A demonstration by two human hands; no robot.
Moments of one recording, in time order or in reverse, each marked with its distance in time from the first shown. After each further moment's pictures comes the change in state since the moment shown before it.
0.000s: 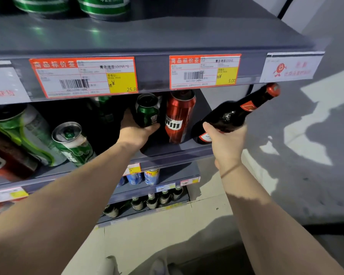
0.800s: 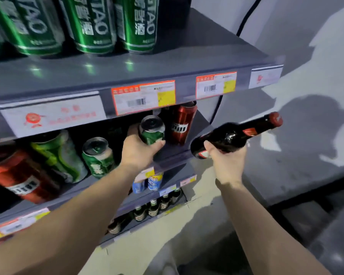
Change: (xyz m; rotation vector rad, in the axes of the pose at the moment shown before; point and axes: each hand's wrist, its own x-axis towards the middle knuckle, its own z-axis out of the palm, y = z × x) left_hand -0.040 -0.001 -0.058 0.019 -0.167 0.186; right_hand -0.109 -0.021 -0.008 0.041 0.169 -0.038
